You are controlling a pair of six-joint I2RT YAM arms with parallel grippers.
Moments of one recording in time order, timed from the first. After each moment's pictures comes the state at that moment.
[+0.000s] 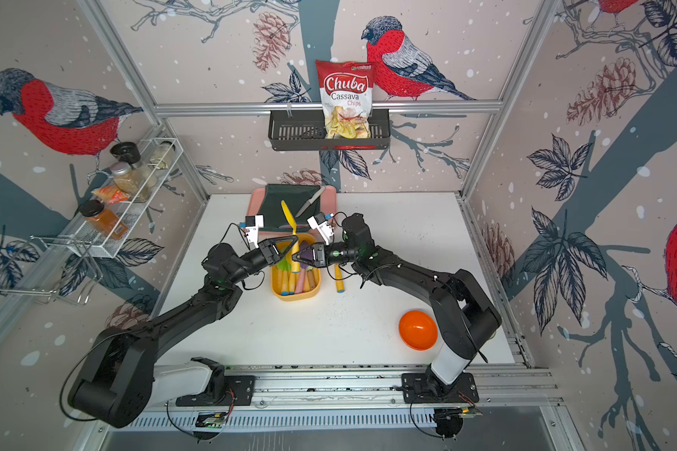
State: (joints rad) left arm -0.32 1.25 0.55 0.80 0.70 -1.07; right arm 0.74 1.66 1.07 0.34 -0.88 0.69
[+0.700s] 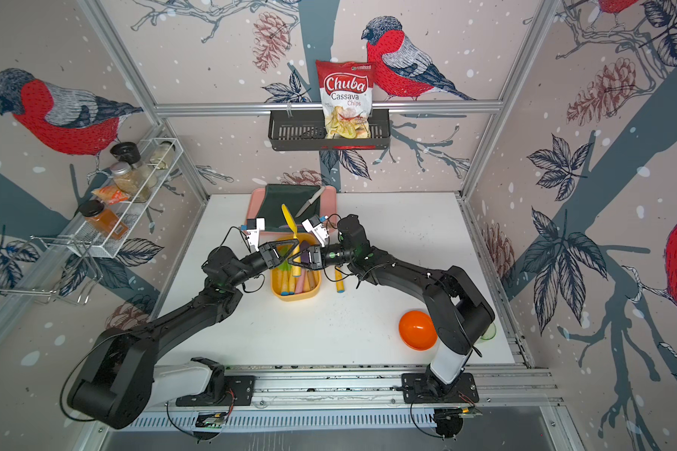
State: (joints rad) left arm -0.32 1.25 0.51 0.84 0.72 -1.07; right arm 0.75 1.70 1.07 0.37 -0.92 0.69
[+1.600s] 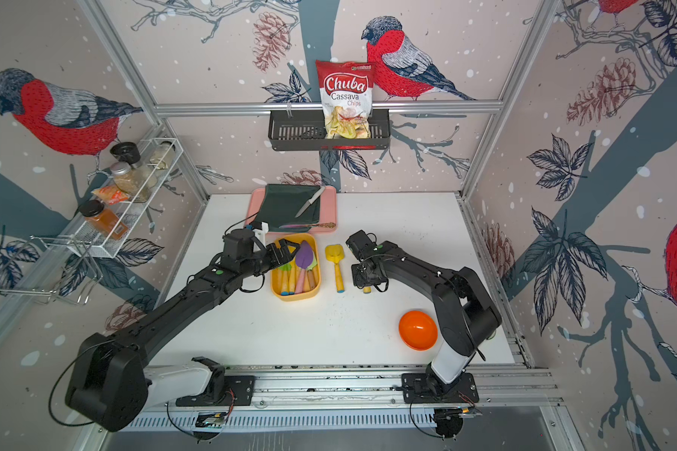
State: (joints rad) left arm -0.38 1.25 0.80 -0.13 0.29 -0.73; right arm 0.67 1.71 1.14 -0.75 0.08 0.43
